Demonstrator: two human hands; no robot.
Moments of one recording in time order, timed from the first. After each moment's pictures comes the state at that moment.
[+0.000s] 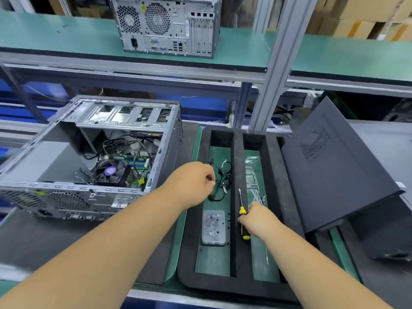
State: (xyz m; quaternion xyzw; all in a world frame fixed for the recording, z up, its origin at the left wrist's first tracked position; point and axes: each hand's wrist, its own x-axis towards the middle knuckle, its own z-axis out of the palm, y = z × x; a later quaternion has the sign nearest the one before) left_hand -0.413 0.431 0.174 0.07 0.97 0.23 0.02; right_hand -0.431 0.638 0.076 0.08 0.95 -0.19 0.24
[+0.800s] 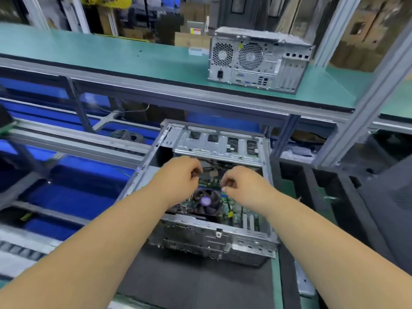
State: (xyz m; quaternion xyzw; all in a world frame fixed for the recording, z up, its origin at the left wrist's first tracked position) left_hand -0.404 0.133 0.204 0.00 0.98 0.21 -0.06; right_hand -0.469 0.332 0.200 -0.32 0.92 -0.19 0.08
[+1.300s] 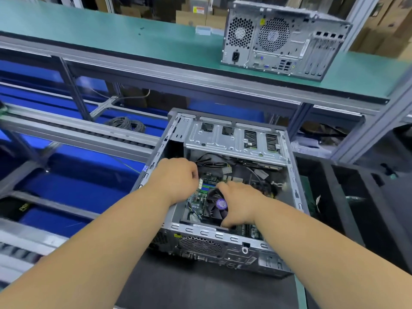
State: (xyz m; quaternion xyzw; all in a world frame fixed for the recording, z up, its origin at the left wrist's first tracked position) left_hand -0.431 0.086 0.167 -0.04 0.99 0.14 0.00; right_hand -0.492 0.279 0.125 -0.38 0.91 0.06 0.18
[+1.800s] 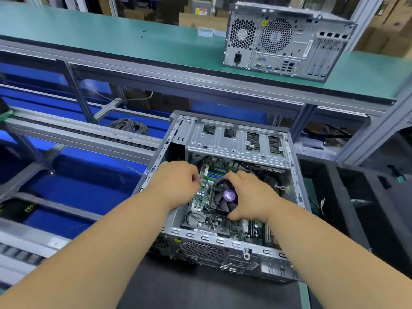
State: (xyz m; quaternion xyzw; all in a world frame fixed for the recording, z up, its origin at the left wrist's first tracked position) left_hand -0.428 0.086 0.170 -0.05 0.99 0.16 0.00; right_hand -0.501 0.294 0.140 -0.35 0.93 -0.05 0.11
